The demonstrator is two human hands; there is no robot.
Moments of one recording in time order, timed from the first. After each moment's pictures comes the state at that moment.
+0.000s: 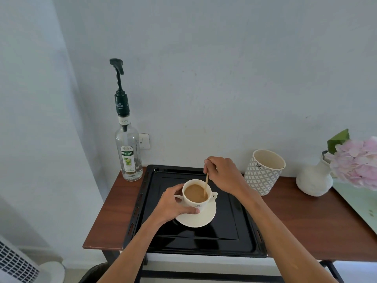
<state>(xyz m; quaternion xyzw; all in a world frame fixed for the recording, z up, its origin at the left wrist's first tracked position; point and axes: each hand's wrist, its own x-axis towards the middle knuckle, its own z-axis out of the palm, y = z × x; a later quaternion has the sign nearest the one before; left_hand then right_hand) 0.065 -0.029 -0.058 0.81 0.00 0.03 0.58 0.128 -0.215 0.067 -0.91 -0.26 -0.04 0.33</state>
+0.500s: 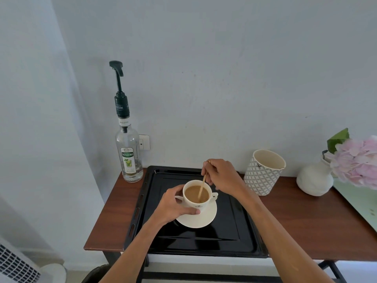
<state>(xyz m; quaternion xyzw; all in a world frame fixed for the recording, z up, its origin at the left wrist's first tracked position) 0.066 -0.029 -0.059 0.81 0.00 0.02 0.58 0.128 -0.212 0.063 -0.89 -0.24 0.00 0.39</state>
